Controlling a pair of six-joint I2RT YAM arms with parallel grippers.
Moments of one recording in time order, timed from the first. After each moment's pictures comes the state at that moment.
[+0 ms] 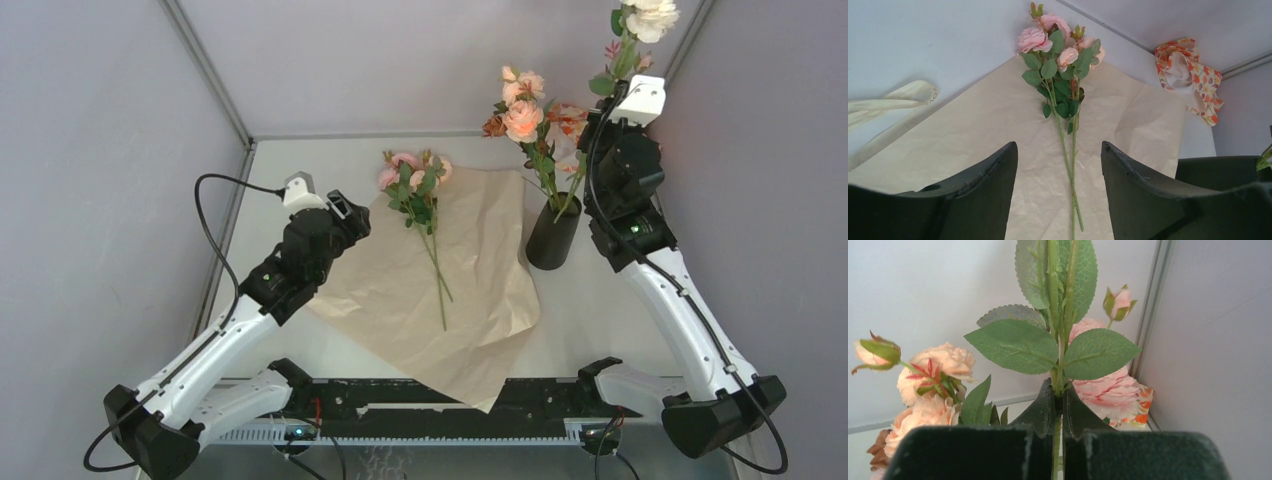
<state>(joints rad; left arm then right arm) -0.61 0.92 0.87 -0.30 -0.50 -0.72 0.36 1.11 1.30 0.02 0.58 -0.08</state>
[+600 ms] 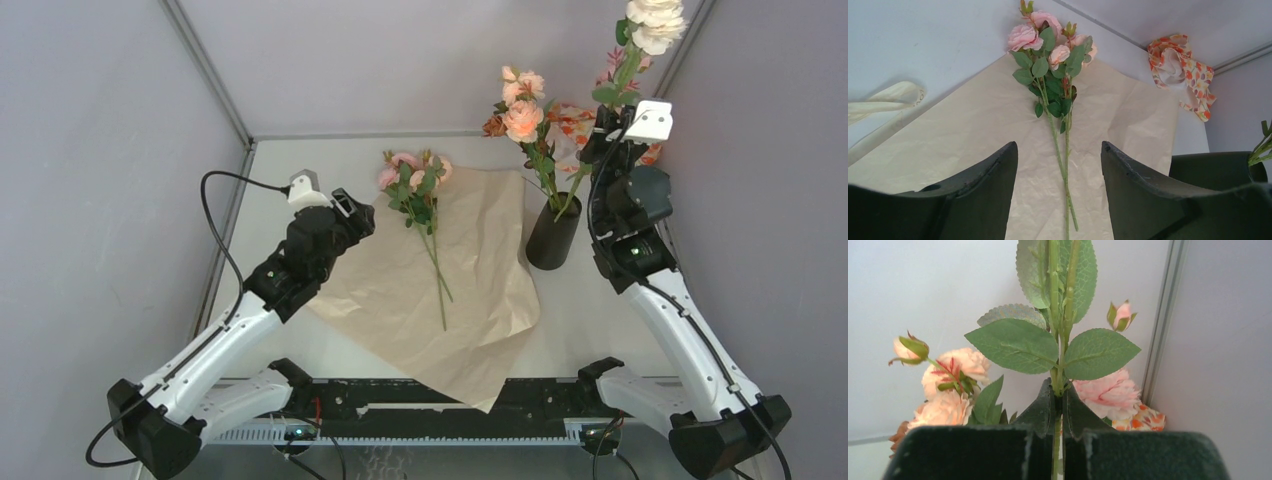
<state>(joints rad) -0.61 0.94 0.87 -0.26 -0.47 -0.72 0.36 1.02 1.11 0.22 0.49 -0.13</state>
